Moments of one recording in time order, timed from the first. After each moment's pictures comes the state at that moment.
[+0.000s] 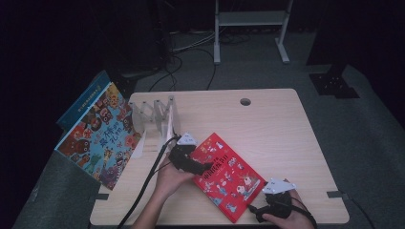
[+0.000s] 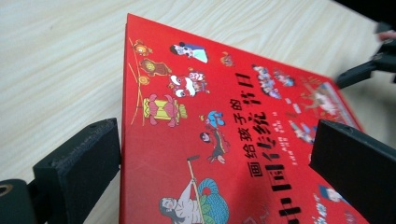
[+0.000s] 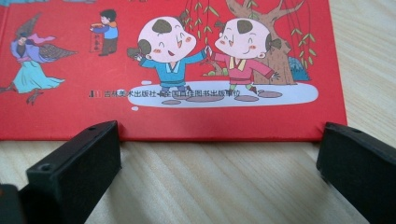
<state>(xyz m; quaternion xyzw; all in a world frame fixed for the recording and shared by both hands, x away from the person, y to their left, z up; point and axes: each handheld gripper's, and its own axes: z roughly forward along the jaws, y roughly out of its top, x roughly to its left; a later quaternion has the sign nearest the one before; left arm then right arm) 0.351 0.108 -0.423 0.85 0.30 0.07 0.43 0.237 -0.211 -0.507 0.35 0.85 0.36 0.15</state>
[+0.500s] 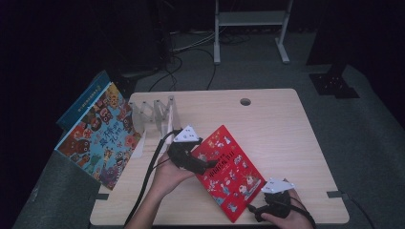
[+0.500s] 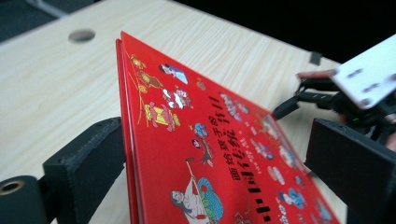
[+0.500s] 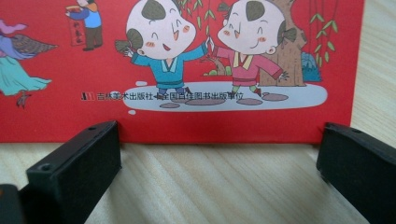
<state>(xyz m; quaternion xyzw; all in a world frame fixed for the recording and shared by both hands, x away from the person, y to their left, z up) 0.324 0.097 -0.361 0.85 0.23 0.08 0.47 0.238 -0.208 -0.507 0.35 0.85 0.36 0.15</state>
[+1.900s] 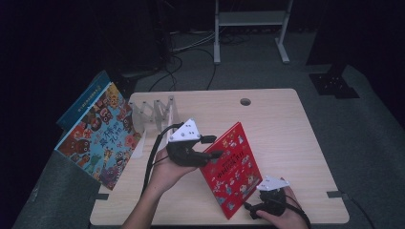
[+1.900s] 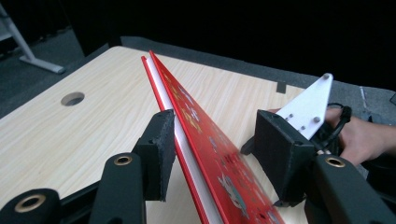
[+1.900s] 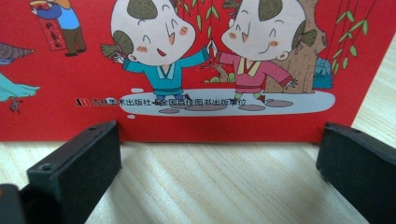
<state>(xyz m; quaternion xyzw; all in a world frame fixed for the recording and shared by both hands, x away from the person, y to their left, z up) 0.304 0.092 -0.314 0.84 0.15 0.10 0.51 0.242 -0.196 -0.505 0.37 0.84 0.35 0.15</state>
